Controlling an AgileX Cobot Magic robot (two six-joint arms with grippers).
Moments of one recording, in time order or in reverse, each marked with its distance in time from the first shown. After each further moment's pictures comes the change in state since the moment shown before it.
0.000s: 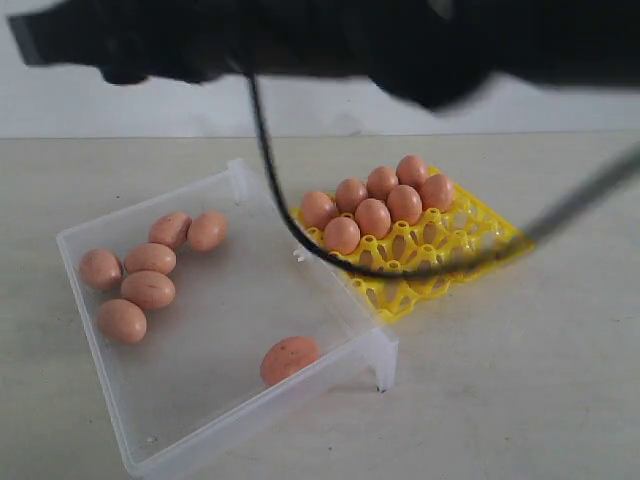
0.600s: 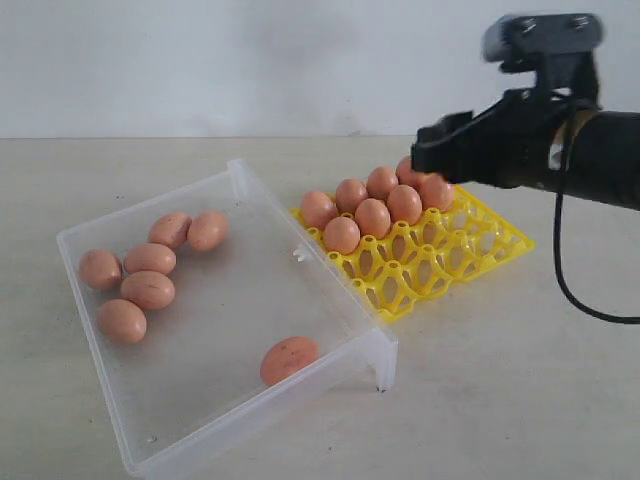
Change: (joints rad) left arm 0.000 0.000 0.000 0.000 0.000 0.000; right arm -0.586 -0.016 0.419 -0.776 -0.189 0.612
